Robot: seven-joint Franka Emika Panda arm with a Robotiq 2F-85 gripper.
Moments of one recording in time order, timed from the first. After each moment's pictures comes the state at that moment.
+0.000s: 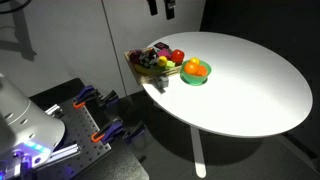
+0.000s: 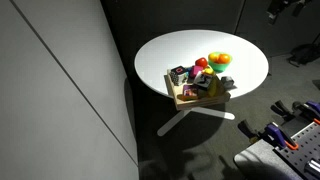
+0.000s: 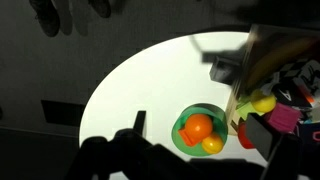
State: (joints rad) arm -0.14 -0.40 0.02 -2.49 -0.18 2.19 0.20
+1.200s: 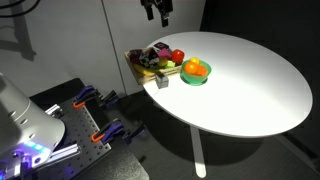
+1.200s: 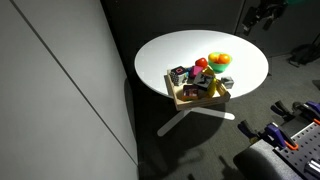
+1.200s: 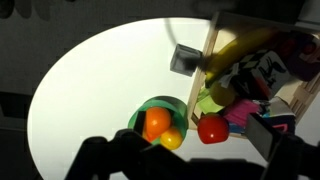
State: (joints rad) arm -0.04 -0.25 0.03 -2.48 -0.08 2.36 0.20
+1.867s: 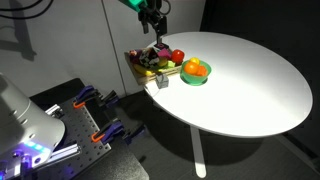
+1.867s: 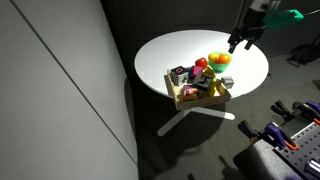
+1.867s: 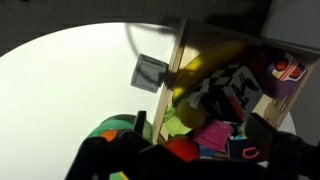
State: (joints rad) arm 0.01 -0.07 0.02 -2.48 0.13 2.49 0.01
